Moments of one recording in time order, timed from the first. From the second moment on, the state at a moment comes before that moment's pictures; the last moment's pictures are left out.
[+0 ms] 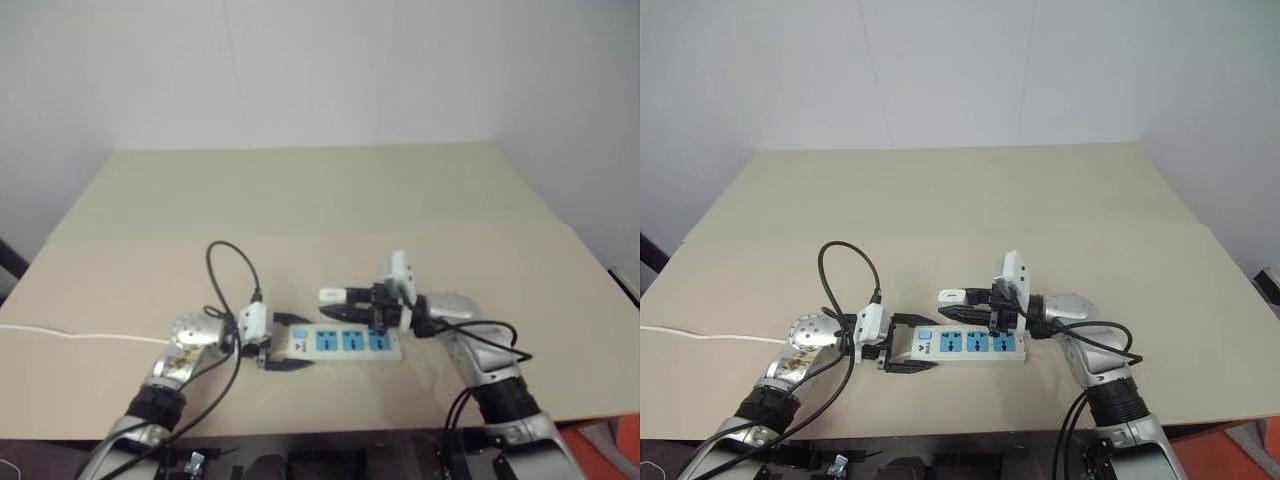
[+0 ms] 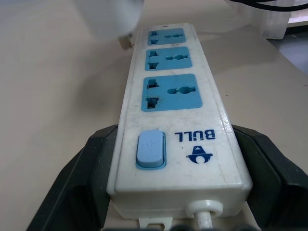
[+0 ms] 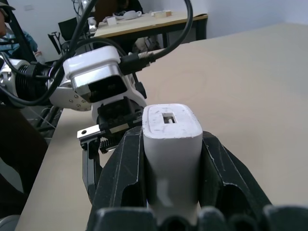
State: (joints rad) left arm -0.37 0.46 -0.22 0.40 -0.23 -0.31 -1.35; right arm -0.42 -0.35 0.17 0.04 0.41 0.27 1.13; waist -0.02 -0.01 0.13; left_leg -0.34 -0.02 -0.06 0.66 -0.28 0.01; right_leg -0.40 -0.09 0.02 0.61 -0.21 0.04
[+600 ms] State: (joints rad) left arm -0.37 0.47 -0.22 0.40 -0.23 -0.30 -1.34; right arm -0.38 -0.32 0.23 0.10 0.35 0.15 1.15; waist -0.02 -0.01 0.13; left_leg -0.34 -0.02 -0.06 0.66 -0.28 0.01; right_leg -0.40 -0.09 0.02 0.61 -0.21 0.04
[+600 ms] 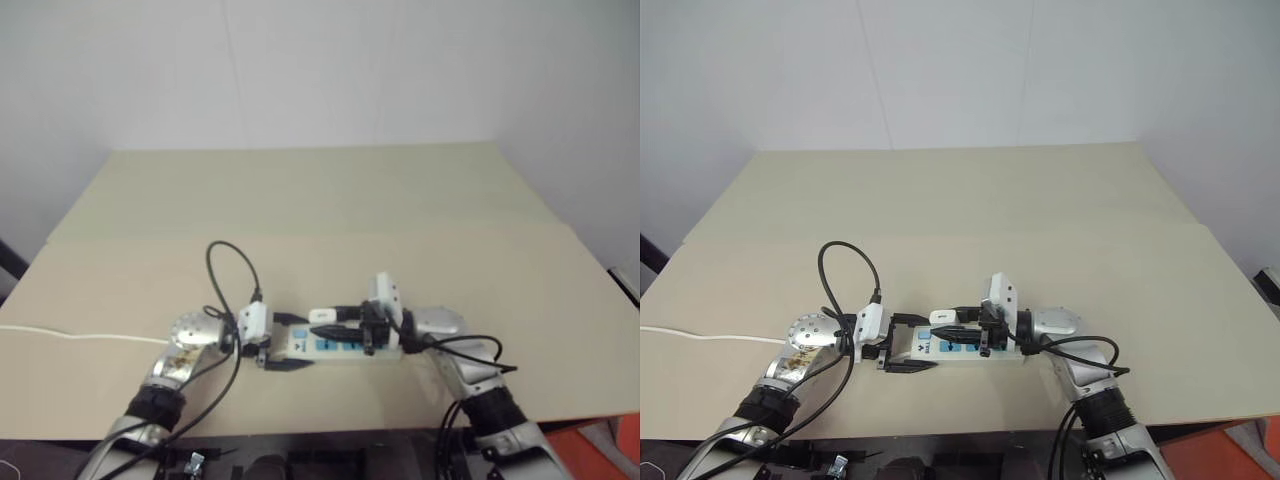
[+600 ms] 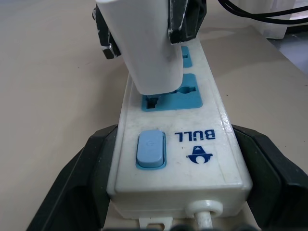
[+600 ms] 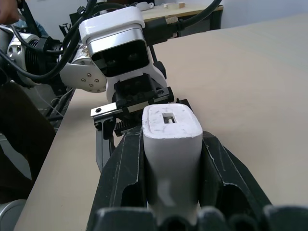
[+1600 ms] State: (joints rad) left arm -0.36 0.47 -0.25 0.36 -0.22 -0.26 -1.30; right arm -0.40 -0.35 0.25 0.28 0.33 -0.03 1.22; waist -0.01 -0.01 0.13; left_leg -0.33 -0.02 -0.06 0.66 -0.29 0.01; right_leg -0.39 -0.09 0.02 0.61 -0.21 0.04
